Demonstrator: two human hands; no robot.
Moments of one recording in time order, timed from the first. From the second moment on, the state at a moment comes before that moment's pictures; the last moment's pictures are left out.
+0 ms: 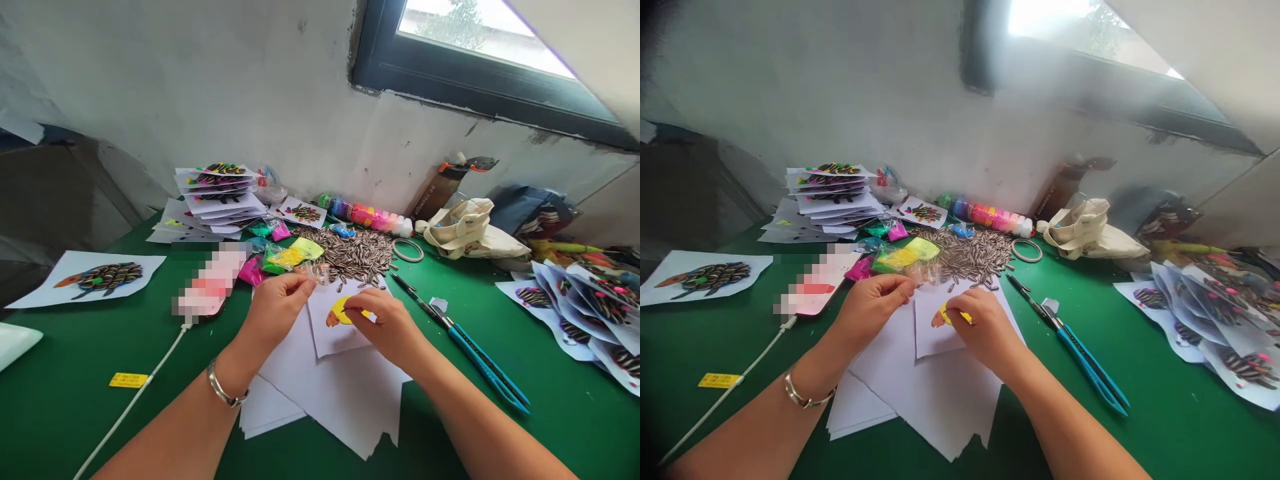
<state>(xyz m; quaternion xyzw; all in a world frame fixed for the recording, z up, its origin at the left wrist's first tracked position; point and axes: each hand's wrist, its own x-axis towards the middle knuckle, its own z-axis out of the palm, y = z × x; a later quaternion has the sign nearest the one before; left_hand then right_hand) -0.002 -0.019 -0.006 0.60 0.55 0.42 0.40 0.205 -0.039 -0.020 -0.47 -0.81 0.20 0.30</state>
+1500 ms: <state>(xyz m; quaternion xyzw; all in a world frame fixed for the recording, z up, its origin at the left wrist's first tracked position) 0.017 -0.029 -0.041 0.88 0.40 0.17 0.22 0.229 -0.024 -0.055 -0.42 -0.89 0.09 0.16</state>
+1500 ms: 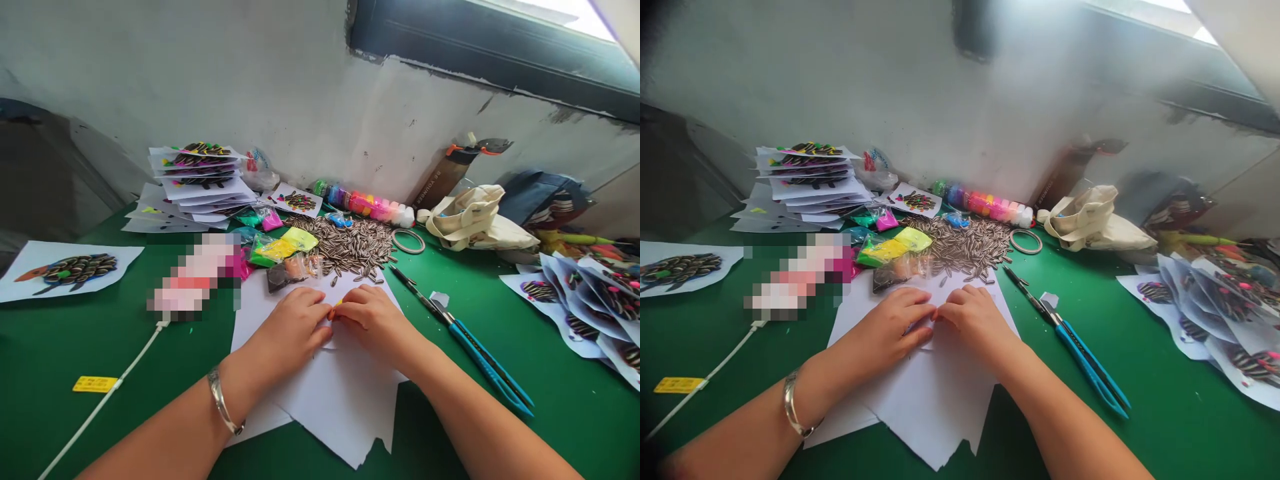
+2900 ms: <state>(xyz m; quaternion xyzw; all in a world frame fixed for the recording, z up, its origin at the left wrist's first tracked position) 0.018 -0.030 -0.041 0.88 0.40 0.16 0.21 0.238 -0.031 -0.016 -0.44 -0.84 0.24 0.21</state>
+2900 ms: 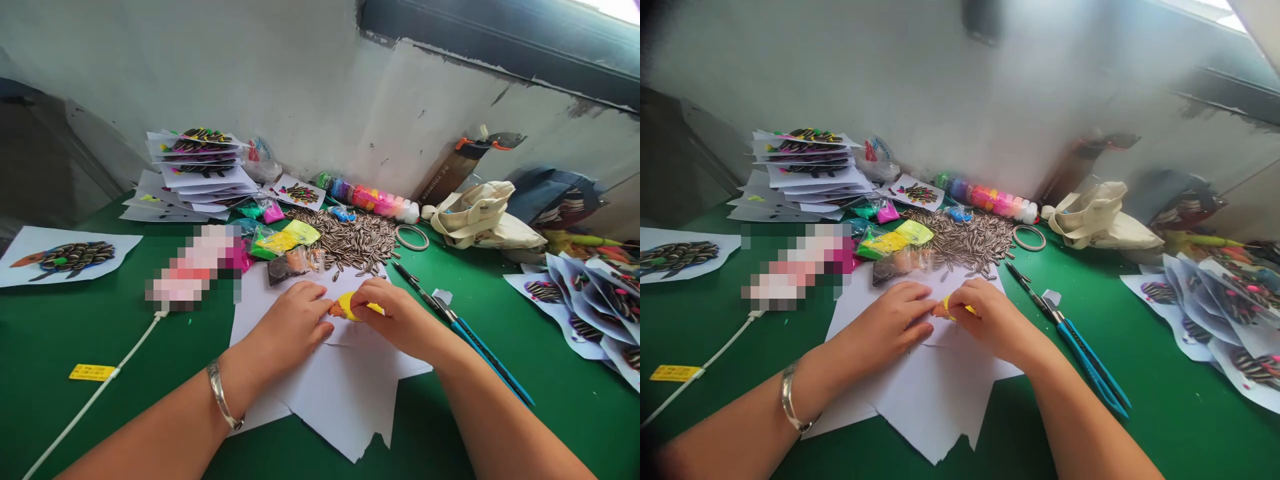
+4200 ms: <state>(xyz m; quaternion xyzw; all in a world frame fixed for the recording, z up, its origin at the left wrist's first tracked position) 0.018 -0.030 -0.040 0.88 0.40 0.17 0.21 0.227 -0.029 -0.042 -0.46 -0.87 0.11 0.13</state>
